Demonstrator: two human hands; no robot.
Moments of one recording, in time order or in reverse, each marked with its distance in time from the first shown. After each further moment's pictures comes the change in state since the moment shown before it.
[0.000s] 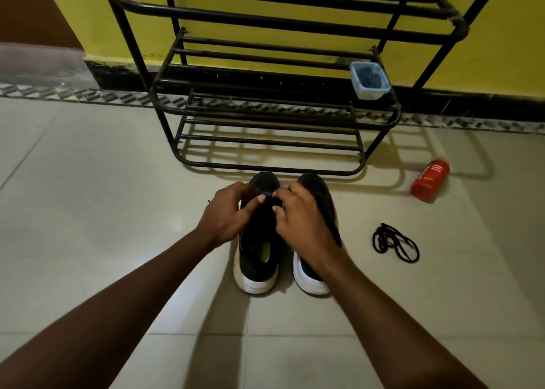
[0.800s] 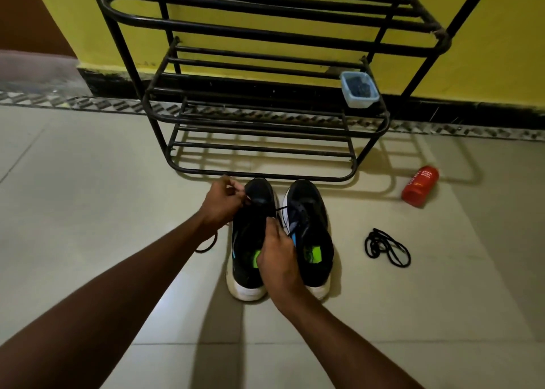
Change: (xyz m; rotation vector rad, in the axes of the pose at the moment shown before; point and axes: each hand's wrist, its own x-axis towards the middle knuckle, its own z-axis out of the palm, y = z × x) left_hand 0.040 -0.007 0.008 -0.428 0.050 -0.350; right_hand -0.041 -0.019 0.052 0.028 -0.008 0.297
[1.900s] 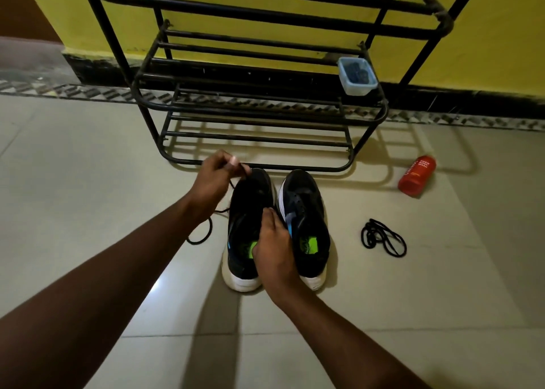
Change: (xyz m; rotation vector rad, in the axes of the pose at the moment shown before) left_hand 0.001 0.024 -0.005 -0.242 -0.042 0.148; right_hand -0.004 -0.003 -0.005 -0.003 -0.025 -0.011
